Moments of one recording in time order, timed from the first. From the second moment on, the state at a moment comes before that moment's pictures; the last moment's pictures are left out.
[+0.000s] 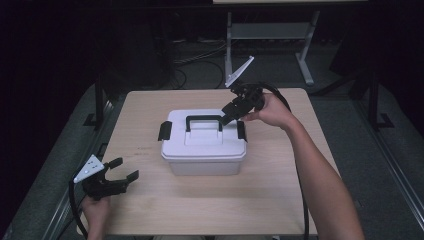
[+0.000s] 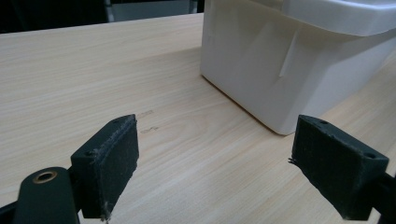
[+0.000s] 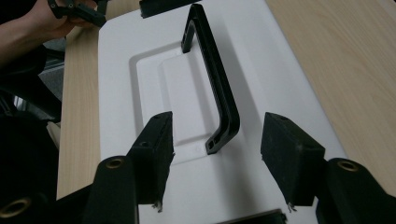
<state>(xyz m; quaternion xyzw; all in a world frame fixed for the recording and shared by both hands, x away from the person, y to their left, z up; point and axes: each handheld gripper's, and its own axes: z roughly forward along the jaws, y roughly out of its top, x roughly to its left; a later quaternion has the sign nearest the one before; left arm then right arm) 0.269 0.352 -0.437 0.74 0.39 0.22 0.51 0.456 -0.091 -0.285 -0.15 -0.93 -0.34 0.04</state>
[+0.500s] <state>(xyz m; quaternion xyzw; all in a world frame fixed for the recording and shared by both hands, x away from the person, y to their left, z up) 0.268 0.352 -0.436 0.74 0.39 0.22 0.50 0.451 -0.107 -0.284 -0.16 -0.93 -0.34 0.03</state>
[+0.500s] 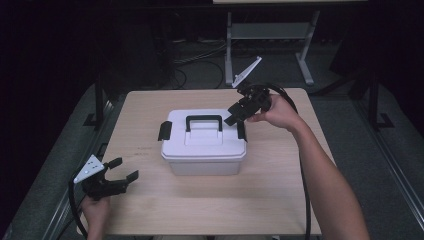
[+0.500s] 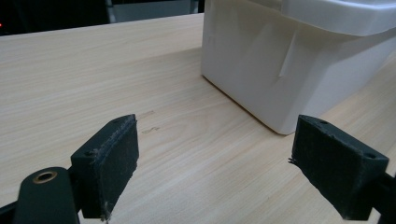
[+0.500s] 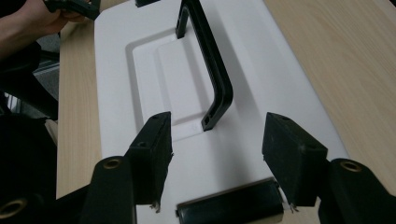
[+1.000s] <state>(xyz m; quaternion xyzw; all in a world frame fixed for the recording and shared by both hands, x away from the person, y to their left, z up) 0.268 0.352 -0.435 0.74 0.39 0.22 0.50 0.443 -0.128 -0.284 -0.18 -0.92 -0.35 0.03</state>
